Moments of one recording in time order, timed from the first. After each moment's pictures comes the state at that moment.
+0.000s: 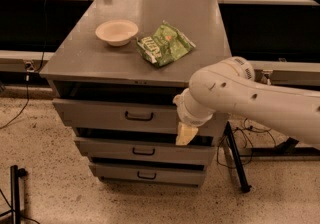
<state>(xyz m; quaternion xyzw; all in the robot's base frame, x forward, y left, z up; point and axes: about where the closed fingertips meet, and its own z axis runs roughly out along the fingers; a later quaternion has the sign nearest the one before) 0.546 -0.062 0.708 -0.71 0.66 -0.05 0.22</state>
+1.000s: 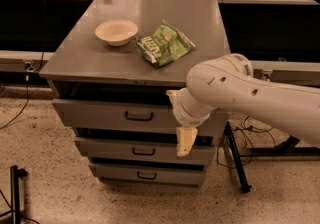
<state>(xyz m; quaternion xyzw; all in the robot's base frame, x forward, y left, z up) 0.528 -0.050 0.719 -0.75 0.62 -0.03 0.22</state>
